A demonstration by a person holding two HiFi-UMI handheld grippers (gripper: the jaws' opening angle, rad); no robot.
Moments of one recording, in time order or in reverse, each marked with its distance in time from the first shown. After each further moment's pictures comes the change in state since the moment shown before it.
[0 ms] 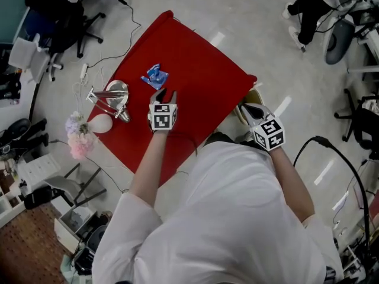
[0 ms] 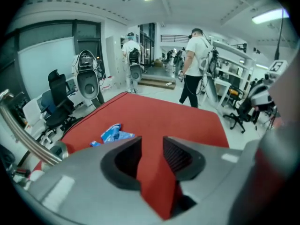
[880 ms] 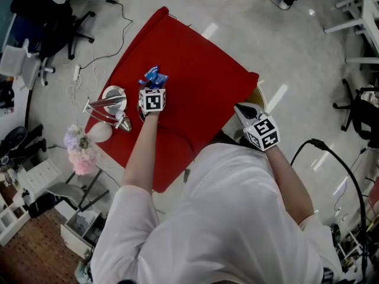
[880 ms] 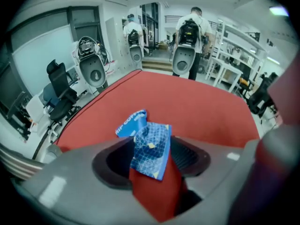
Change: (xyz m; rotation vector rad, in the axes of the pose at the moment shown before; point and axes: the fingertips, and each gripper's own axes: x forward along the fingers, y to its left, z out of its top) left arm 0.076 0.091 -0.026 -0.020 0.218 0.039; right arm 0.047 0.020 0.011 0.004 0.048 0.017
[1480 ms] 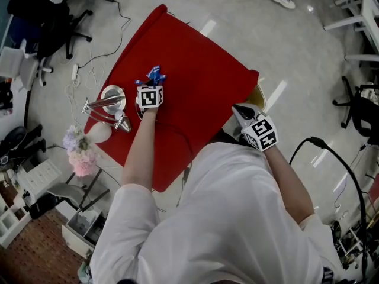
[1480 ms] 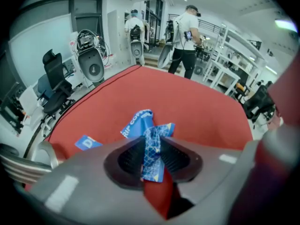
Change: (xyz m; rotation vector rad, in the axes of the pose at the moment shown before) left arm 0.007 0.009 0.005 -0.048 0.017 -0.053; right arm 0.010 0.010 -0.005 -0.002 0.023 0.015
